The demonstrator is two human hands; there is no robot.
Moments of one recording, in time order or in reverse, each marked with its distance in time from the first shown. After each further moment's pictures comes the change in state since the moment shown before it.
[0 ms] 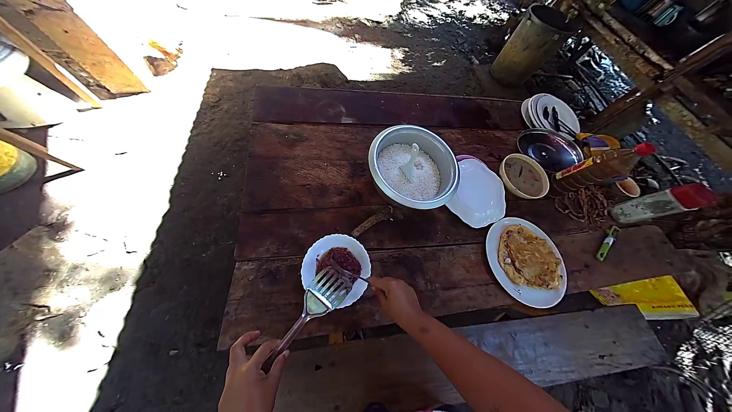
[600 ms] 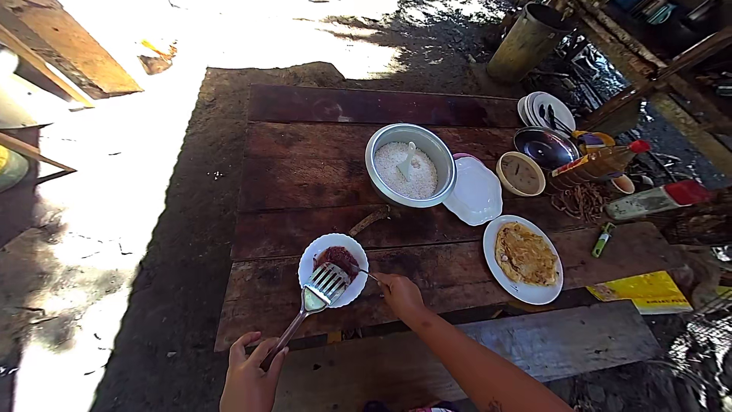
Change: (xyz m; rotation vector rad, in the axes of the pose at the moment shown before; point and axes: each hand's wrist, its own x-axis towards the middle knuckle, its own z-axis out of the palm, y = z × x) left_hand 0.002 0.005 0.001 -0.019 -0.003 -0.021; right_hand 0.005 0.011 -0.003 -0.020 -0.003 0.093
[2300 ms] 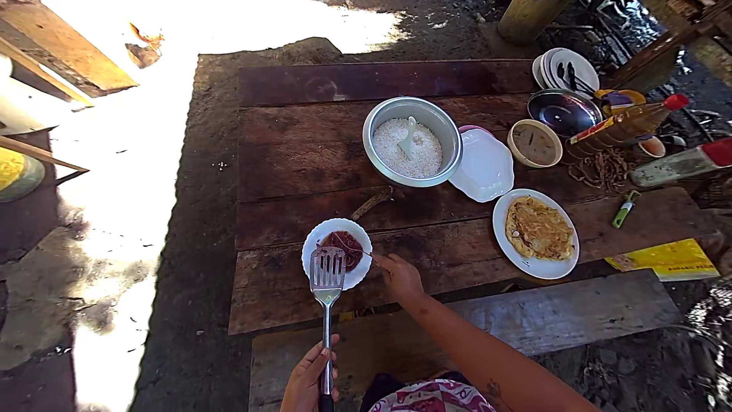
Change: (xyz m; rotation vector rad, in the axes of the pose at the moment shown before) left_hand -0.040 0.042 0.020 -1.091 -0.455 -0.851; right_hand -0.003 0.001 0.024 0.110 0.243 -0.140
